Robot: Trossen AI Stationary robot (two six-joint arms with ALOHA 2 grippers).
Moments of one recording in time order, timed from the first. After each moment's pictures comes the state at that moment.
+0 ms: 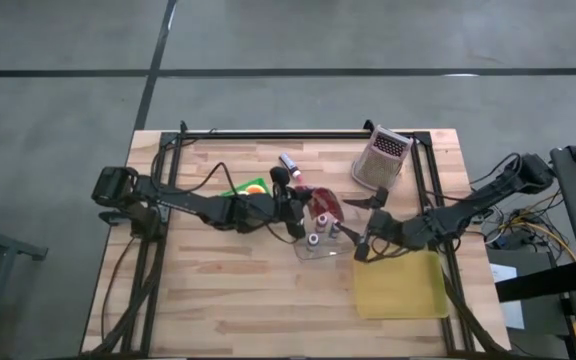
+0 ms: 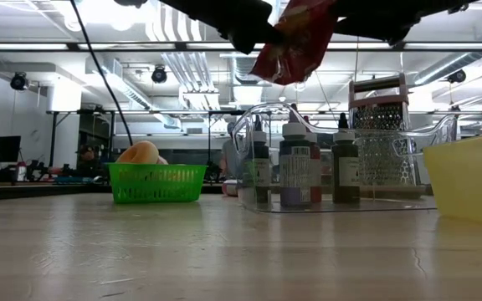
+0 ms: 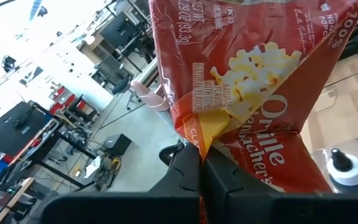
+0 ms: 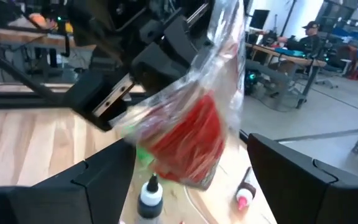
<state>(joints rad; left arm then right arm) -0.13 1.68 1.10 0.38 -0.61 0.59 0.46 1.11 0.54 0.43 0.86 -0.01</state>
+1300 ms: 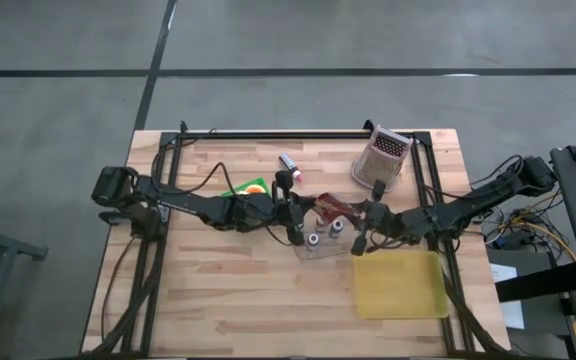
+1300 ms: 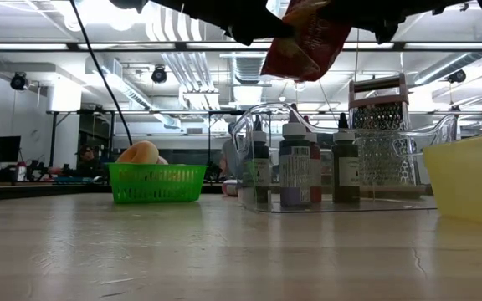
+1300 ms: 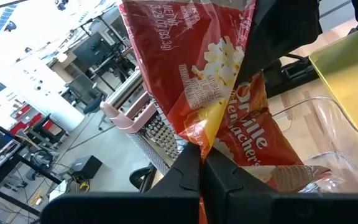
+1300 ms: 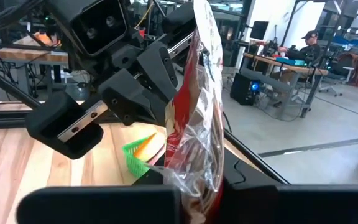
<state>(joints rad) -0.13 1.68 1.08 0.43 -0.46 0.57 0.37 1.11 0.54 0.53 0.76 -0.06</state>
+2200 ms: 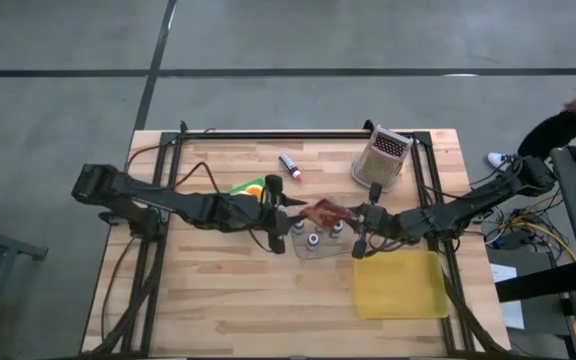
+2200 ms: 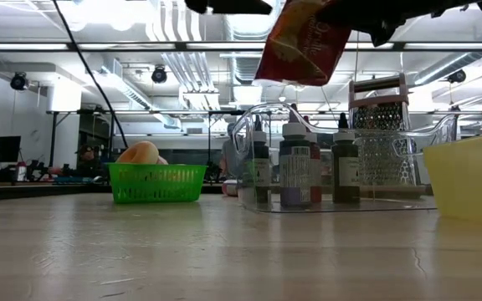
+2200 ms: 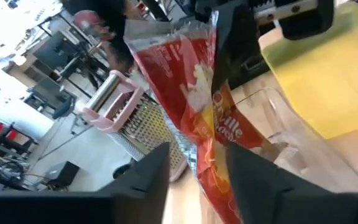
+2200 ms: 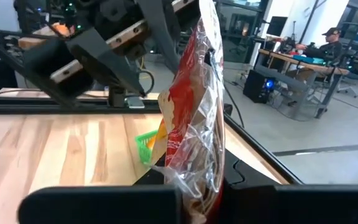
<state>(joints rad) -0.18 1.52 1.09 0.14 -0.40 0.54 0.37 1.12 0.54 0.50 0.70 -0.06</state>
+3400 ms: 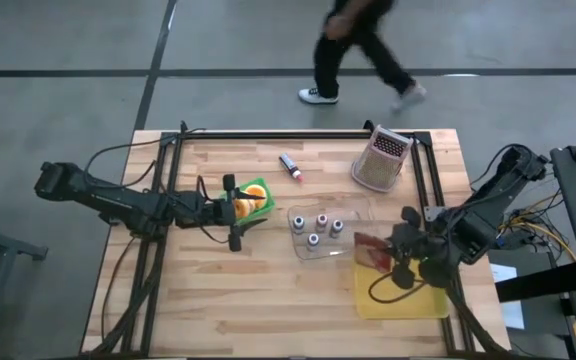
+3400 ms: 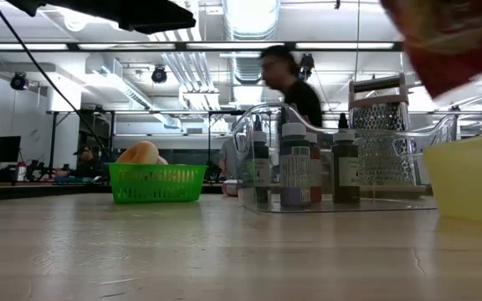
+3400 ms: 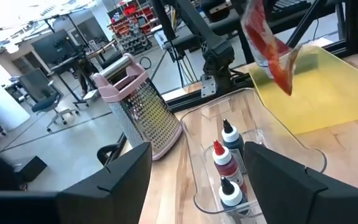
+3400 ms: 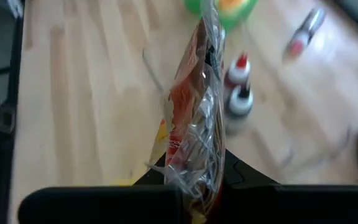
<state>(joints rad) -0.19 1.08 0.62 0.28 -0.35 0.36 0.77 1.10 1.04 -0.96 0.68 0.93</state>
